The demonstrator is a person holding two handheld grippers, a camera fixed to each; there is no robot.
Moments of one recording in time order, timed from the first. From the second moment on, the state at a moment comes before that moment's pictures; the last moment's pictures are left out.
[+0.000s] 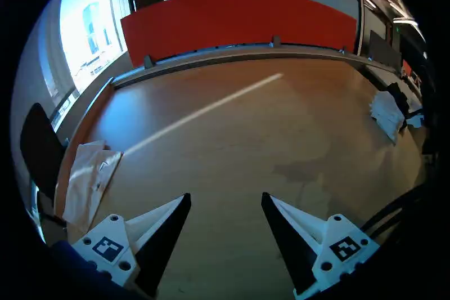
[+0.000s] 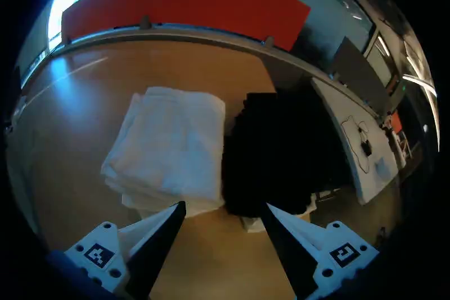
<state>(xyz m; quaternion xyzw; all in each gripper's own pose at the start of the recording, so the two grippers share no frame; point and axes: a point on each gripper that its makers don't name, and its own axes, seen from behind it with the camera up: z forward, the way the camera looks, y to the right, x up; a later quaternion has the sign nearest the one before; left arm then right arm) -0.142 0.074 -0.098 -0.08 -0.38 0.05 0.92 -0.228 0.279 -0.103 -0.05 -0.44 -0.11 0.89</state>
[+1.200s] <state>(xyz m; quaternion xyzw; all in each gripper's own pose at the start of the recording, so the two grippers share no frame) -0.121 0.070 -0.083 -0.07 -0.34 0.04 0.94 -0.056 0.200 -0.022 -0.07 -0.14 -0.03 0.99</state>
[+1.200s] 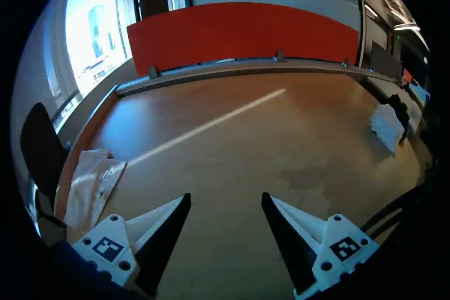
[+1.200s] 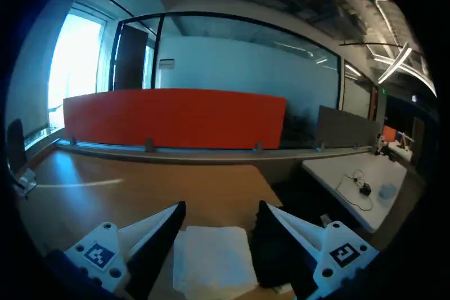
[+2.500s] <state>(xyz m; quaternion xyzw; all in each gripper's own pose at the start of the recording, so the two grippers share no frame) 0.027 0.028 0.007 -0.02 -0.08 -0.01 1.00 -0.011 0.117 0.001 -0.02 -0.08 -0.01 1.00</state>
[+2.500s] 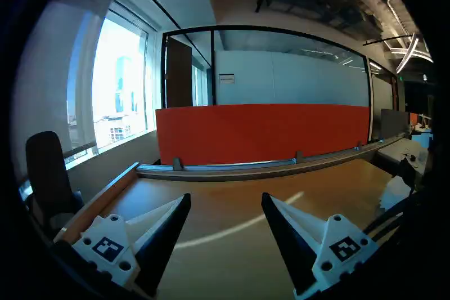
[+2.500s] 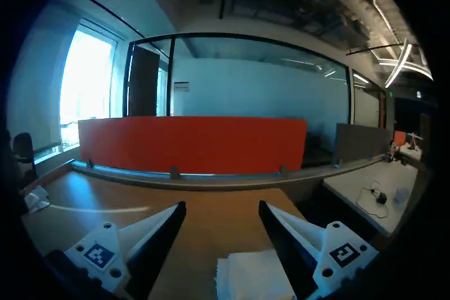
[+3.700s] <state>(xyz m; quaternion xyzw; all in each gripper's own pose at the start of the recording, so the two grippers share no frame) 0.048 0.021 0.016 -0.03 -0.04 -0.03 1.00 0.016 0.006 0.012 0.01 -0.04 0.02 1.00</state>
